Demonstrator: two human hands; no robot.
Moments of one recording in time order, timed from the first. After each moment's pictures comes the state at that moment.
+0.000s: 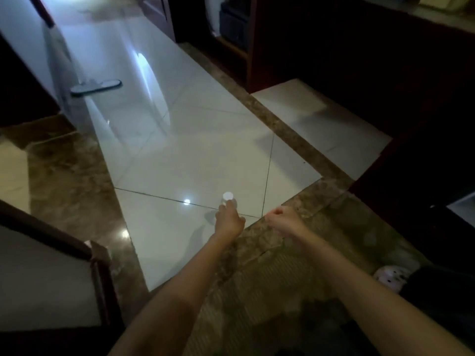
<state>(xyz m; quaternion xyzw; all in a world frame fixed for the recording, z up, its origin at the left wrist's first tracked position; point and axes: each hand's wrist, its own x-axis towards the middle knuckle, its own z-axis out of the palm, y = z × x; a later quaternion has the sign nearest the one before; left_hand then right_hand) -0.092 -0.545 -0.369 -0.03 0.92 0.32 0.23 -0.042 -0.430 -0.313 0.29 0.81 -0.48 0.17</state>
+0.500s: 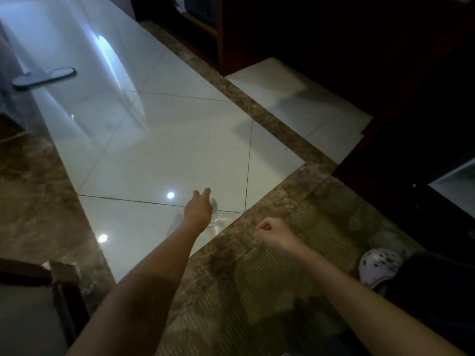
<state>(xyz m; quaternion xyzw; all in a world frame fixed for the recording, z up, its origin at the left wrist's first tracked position) -0.158 -0.551 -0.427 0.08 0.97 0.16 0.18 -0.033 -0.407 -0.353 0.27 0.83 -0.43 0.22</state>
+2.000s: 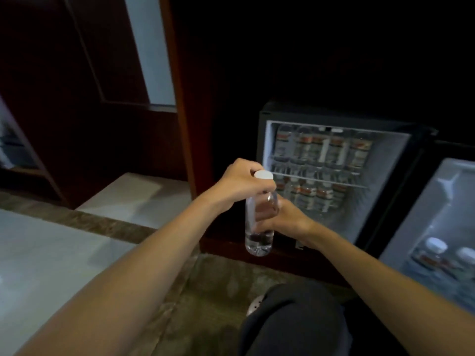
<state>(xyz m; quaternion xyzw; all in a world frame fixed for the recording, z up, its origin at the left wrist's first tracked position) 0.028 -0.168 -0.093 0.49 0.73 0.41 0.24 0.137 -0.089 -0.169 0.29 0.78 -0.53 -0.12</state>
